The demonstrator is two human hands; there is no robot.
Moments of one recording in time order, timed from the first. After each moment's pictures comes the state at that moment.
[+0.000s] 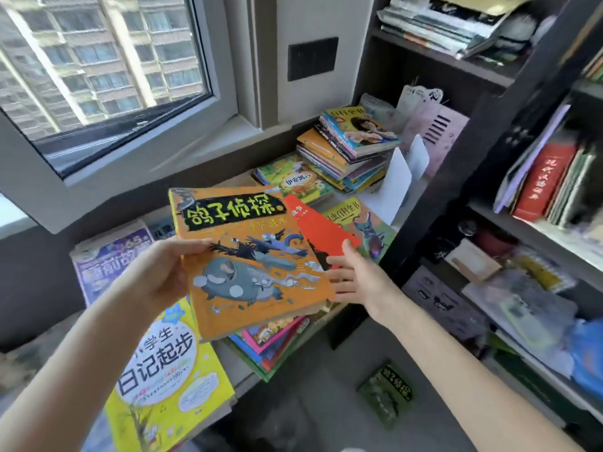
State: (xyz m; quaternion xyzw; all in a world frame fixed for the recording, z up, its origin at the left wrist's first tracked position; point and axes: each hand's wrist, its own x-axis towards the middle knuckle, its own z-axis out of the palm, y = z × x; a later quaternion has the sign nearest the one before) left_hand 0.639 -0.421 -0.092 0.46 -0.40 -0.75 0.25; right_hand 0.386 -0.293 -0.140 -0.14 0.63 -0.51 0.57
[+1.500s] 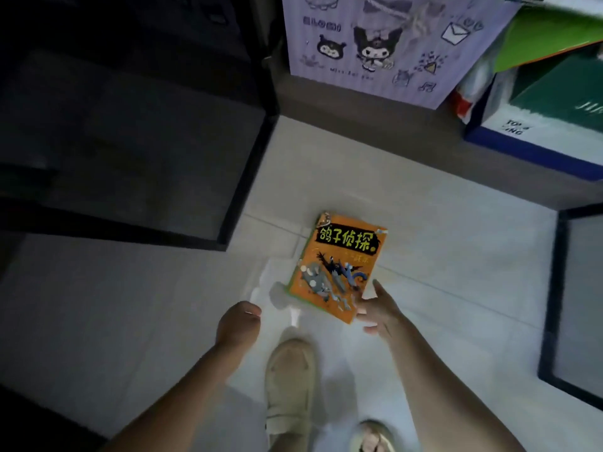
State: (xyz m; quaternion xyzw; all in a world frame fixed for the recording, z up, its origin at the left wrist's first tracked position) left_hand 0.298 -0.212 -0.885 0.54 -0.69 -0.39 -0.27; right_hand 0.150 -0.011 -0.932 0.32 0.69 -0.40 0.51
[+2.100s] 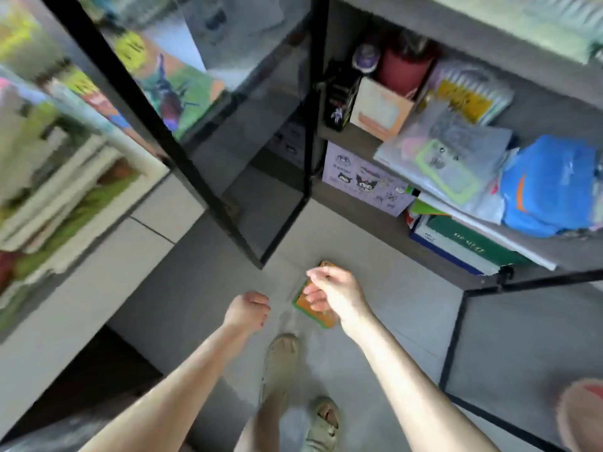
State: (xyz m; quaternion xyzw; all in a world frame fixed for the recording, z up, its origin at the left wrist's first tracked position) left_hand 0.322 -0.184 -0.525 0.60 -0.55 -0.57 -0.12; right_hand 0.191 -0.065 -0.491 0.01 0.70 -0.51 0.50
